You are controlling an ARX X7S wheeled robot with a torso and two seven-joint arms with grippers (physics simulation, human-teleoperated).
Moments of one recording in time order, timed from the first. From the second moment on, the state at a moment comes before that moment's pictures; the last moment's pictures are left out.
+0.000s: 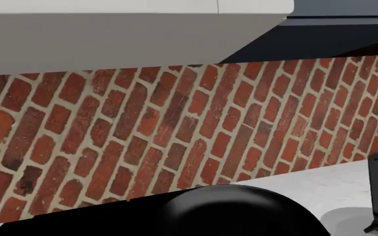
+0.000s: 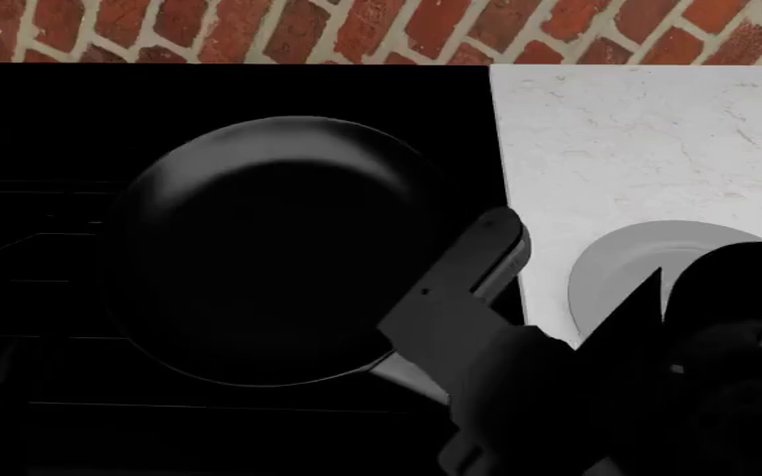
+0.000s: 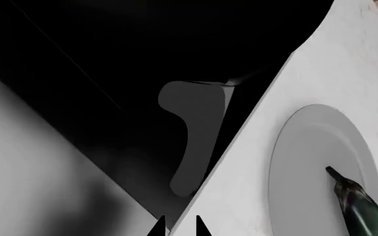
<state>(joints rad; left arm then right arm) -1.56 -1.24 2.11 0.99 -0.76 0.30 -1.26 1.54 0.68 -1.22 -0.17 1.91 1.41 0.89</state>
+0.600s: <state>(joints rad) -1.54 -1.25 2.11 0.98 -0.75 0.31 -1.26 1.46 0.61 -1.30 0.01 1.61 1.32 0.56</state>
